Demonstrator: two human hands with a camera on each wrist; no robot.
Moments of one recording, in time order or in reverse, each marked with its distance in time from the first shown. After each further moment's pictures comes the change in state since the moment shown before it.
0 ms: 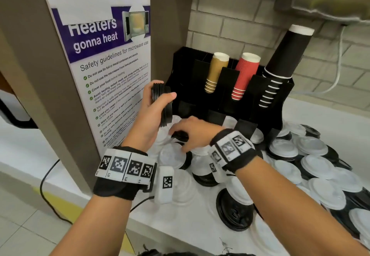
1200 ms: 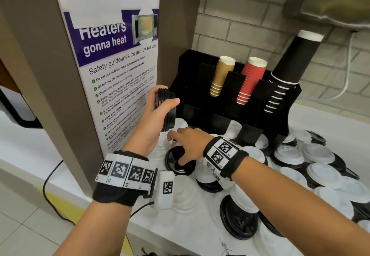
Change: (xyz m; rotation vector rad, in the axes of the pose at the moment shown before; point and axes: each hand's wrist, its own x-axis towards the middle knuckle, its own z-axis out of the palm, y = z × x) left_hand 0.002 -0.001 -0.010 0.062 -0.031 -0.020; right_hand 0.023 -0.008 0.026 -0.165 0.004 -0.018
